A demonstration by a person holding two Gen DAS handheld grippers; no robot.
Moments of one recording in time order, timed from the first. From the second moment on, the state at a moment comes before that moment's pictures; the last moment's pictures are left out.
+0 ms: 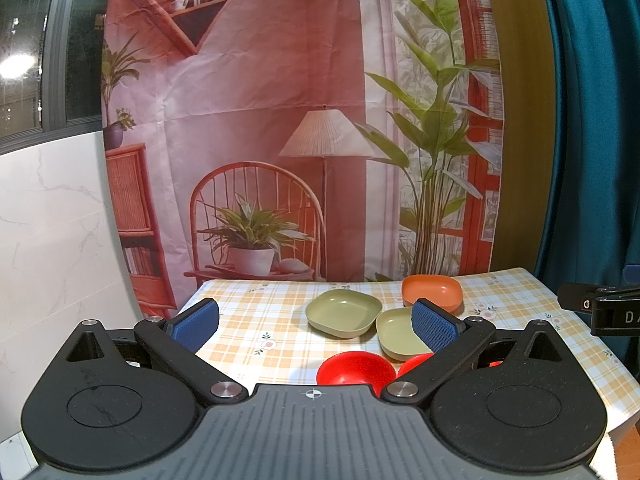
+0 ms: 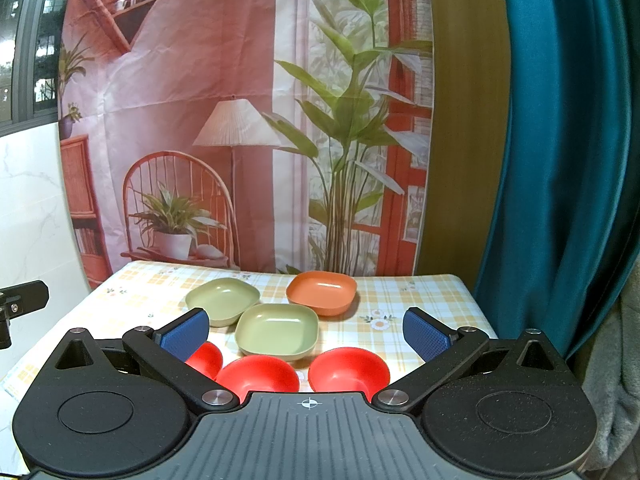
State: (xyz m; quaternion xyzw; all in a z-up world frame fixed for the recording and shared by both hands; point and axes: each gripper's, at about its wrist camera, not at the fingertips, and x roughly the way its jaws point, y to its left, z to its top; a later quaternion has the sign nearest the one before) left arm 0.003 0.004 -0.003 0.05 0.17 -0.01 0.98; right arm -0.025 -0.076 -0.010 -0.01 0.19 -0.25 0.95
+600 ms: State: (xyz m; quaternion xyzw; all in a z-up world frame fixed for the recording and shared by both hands) left arm 0.006 0.005 -0.005 0.04 0.18 -0.01 0.98; right arm -0.024 -0.078 -0.016 -0.01 0.18 -0.25 0.95
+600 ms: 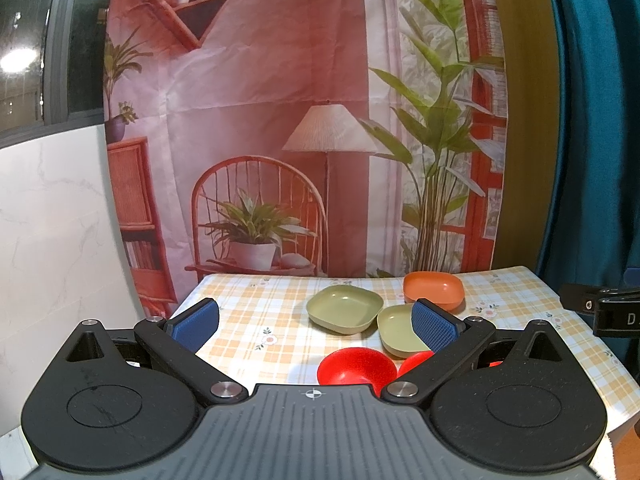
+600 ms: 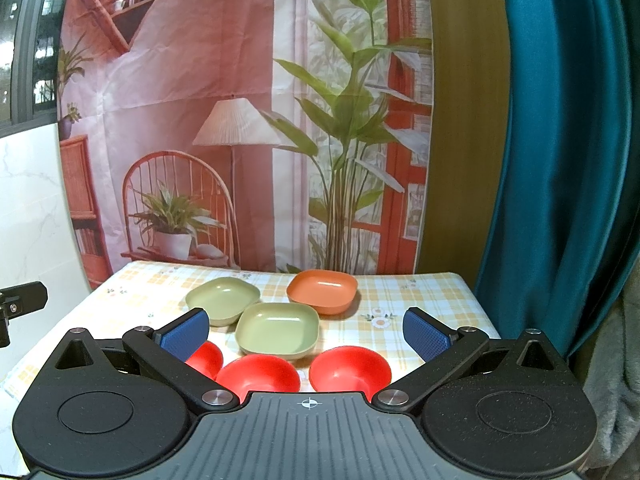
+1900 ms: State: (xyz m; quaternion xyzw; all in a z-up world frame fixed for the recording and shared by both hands) left arm 0.163 0.011 -0.067 0.08 0.26 -0.06 0.96; right arm 0.119 -0.190 -0.089 0.04 0.24 -0.18 0.95
